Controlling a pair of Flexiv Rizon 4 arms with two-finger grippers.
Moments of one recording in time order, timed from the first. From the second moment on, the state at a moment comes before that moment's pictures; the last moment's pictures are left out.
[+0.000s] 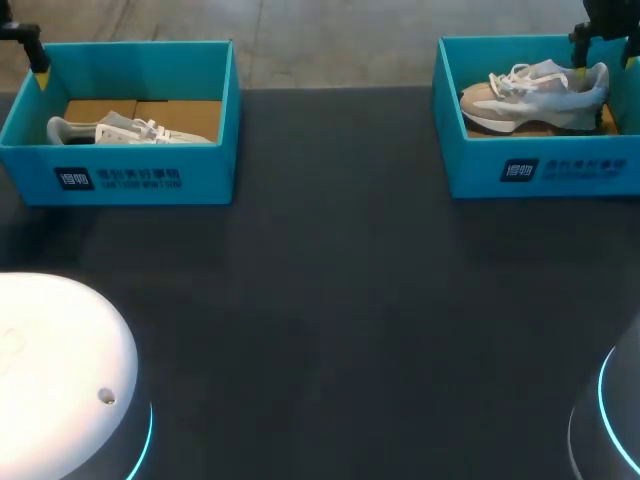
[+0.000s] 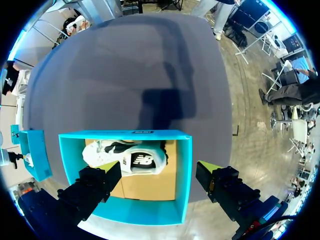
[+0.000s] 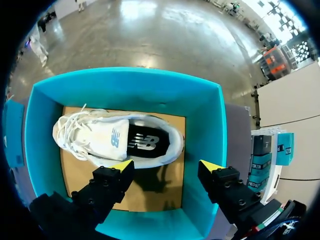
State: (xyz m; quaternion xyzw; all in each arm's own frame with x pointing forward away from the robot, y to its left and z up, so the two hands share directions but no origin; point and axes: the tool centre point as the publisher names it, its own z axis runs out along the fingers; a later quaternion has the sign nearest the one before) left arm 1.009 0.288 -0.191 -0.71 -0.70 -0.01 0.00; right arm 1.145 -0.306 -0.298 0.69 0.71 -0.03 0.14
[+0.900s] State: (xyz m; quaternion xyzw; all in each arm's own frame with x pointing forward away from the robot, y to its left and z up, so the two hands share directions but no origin) left arm 1.009 0.288 -0.191 -0.71 -0.70 -0.01 0.00; right arm 1.157 -0.320 -0.322 0.68 0.72 -0.04 0.12
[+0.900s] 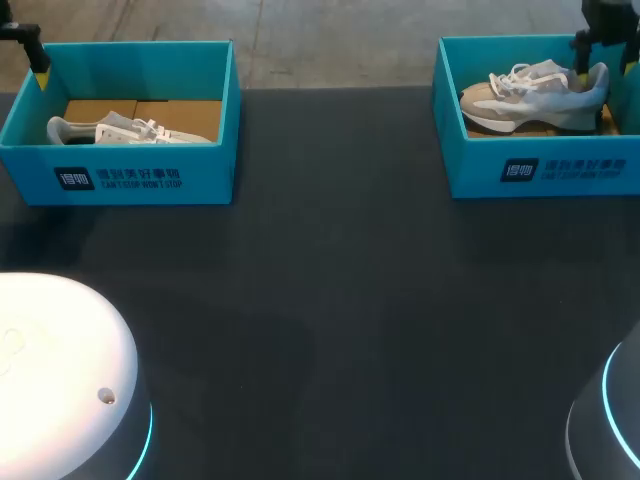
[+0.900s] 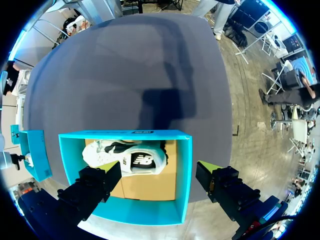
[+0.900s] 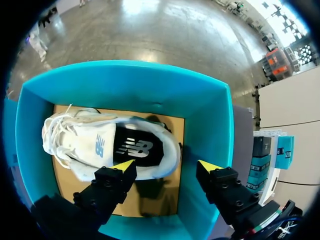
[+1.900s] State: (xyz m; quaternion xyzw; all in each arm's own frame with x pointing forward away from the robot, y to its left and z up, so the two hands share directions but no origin) left arm 1.009 0.288 -0.191 -0.71 -0.70 -0.01 0.00; right arm 1.167 -0.322 -0.354 0.69 0.72 -0.06 0.10
